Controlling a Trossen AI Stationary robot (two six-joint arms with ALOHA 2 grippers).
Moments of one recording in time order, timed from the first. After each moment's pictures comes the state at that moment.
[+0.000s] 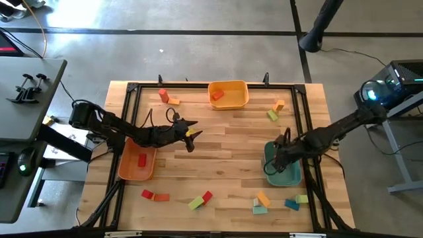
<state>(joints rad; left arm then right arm) -0.03 1.52 0.40 0.81 -0.52 -0.07 0.44 1.00 0.66 -0.97 0.09 1.26</state>
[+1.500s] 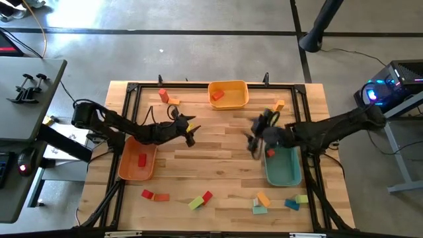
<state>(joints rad) 0.05 1.54 0.40 0.81 -0.55 0.07 0.17 1.15 0.76 -0.19 0.69 0.11</state>
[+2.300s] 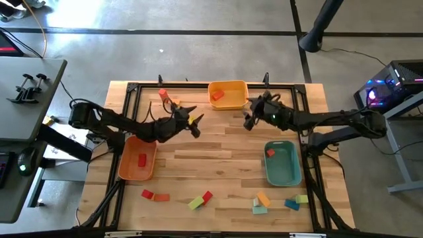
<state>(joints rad) 0.03 1.51 0.51 0.83 -0.69 -0.02 -0.20 1.17 0.60 0.19 0.44 -0.12</state>
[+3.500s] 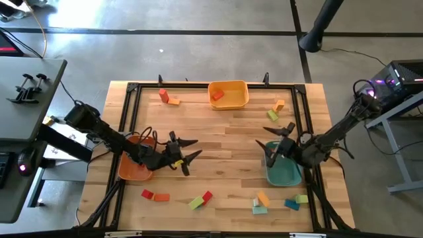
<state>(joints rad) -0.47 1.48 0.51 0.96 -0.88 -0.05 0.67 0.95 0.55 0.33 1.21 -0.16</state>
